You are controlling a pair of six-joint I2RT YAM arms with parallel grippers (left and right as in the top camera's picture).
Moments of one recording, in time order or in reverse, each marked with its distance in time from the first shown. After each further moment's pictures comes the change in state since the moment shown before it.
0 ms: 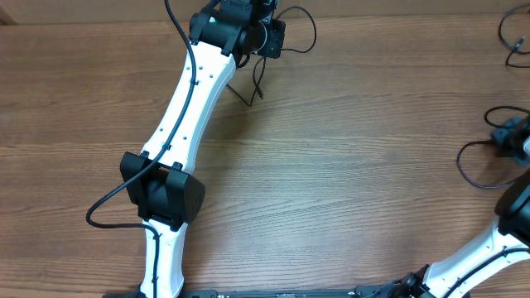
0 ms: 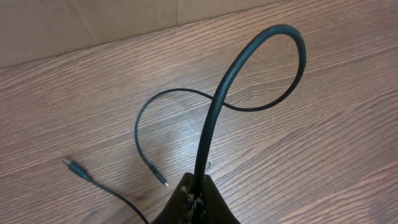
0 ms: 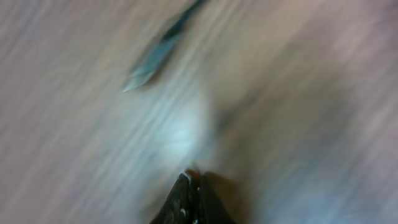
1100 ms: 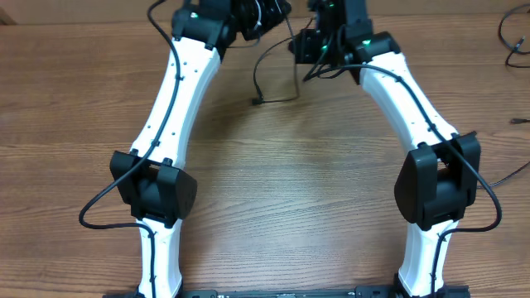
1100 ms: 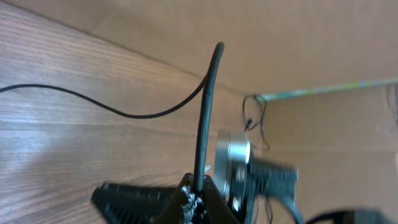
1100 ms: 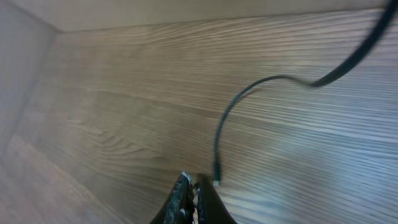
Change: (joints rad) left arm 0.086 0.000 0.000 0.279 0.367 -0.722; right arm 0.956 0.019 0.535 -0.186 -0.397 0.001
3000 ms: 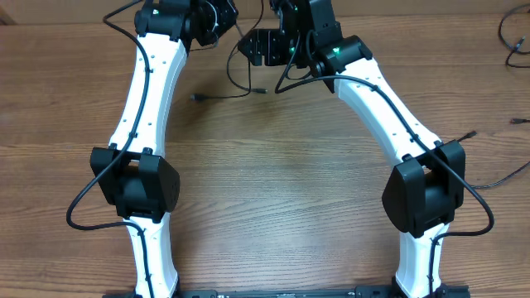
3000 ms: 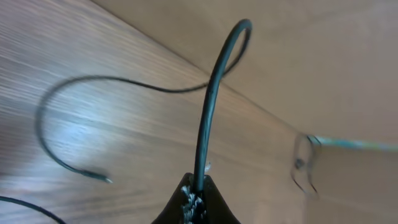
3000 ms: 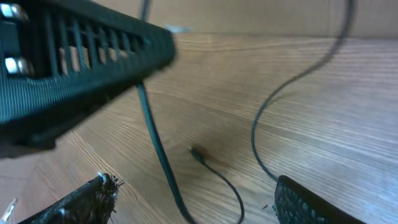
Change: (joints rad) left arm 0.130 0.000 -0.061 -0.102 -0.094 0.022; right arm 0.130 -0.009 0.045 0.073 -0.018 0.052
